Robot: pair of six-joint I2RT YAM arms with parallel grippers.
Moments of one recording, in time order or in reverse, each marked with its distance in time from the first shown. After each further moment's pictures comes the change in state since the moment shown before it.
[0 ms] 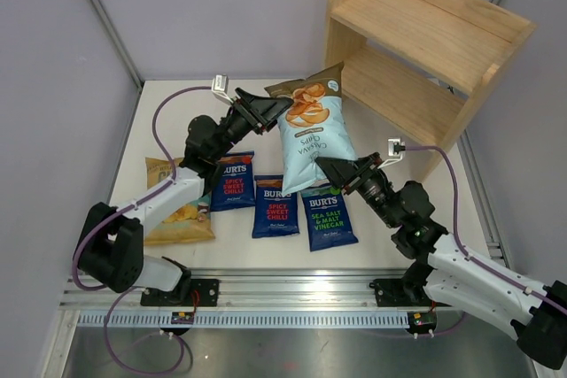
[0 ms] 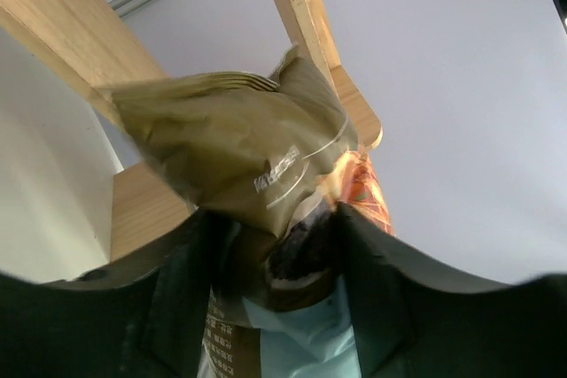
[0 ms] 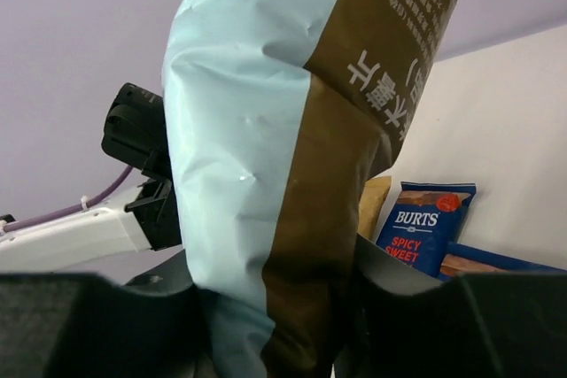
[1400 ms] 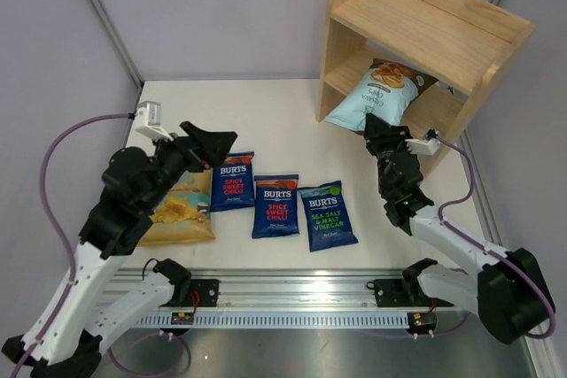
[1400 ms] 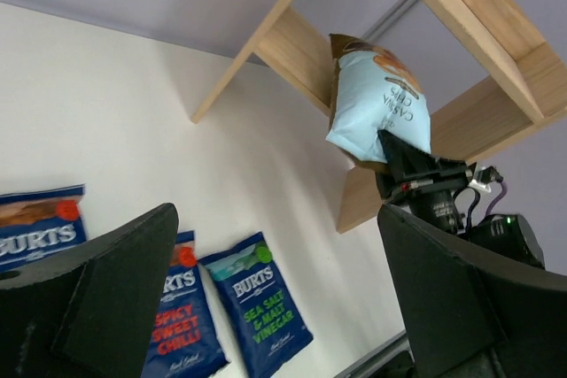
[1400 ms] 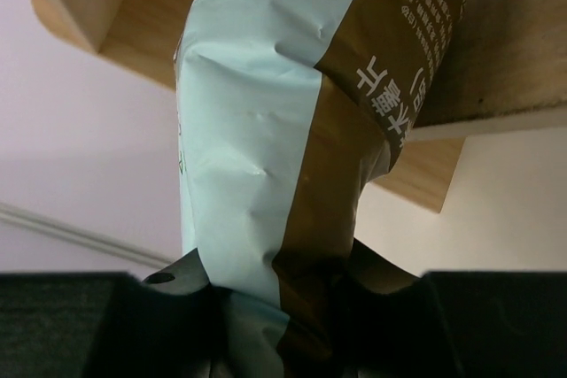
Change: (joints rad) left arm -0.038 -0.666 0.170 -1.171 -0.402 0.641; right arm -0.322 0.281 0.029 0.133 0.436 0.185
